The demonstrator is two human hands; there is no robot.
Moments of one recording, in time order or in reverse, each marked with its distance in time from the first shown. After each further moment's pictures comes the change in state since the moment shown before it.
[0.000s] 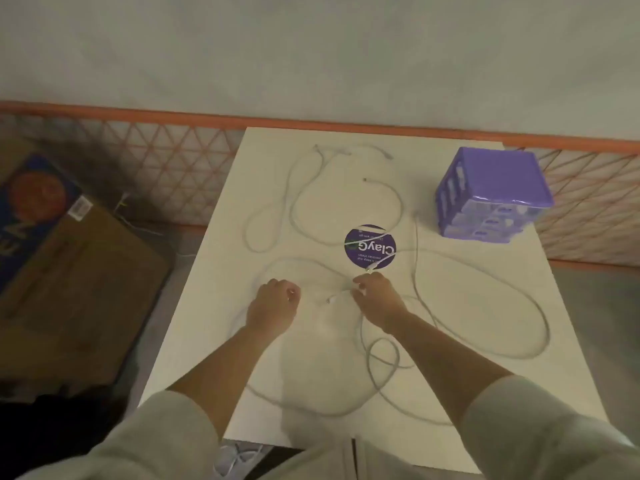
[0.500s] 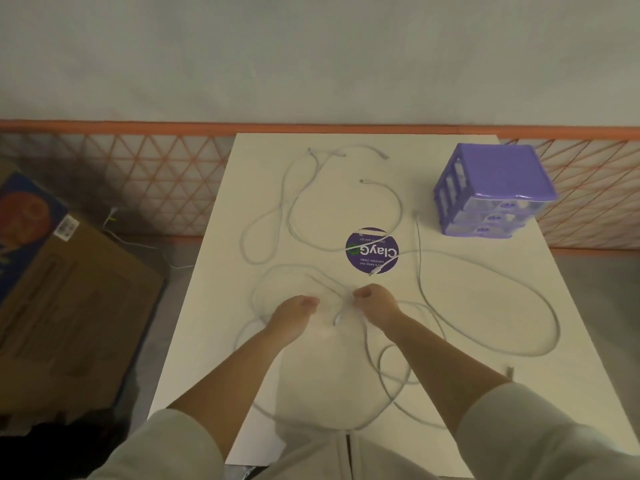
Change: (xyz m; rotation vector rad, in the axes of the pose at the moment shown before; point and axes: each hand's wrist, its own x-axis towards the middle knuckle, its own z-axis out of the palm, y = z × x) left_hand 0.021 0.012 0.008 -0.365 -0.338 -0.147; right_hand 0.013 -0.012 0.014 0.394 -0.054 0.372
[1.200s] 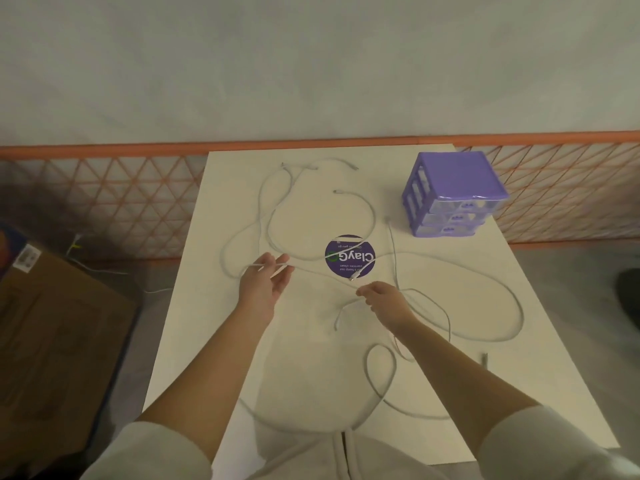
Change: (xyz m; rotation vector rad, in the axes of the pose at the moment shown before) left_hand -0.008 0.057 -0.046 -1.257 0.107 0.007; right_hand -0.030 0.013 -0.039 0.202 0.160 -0.099
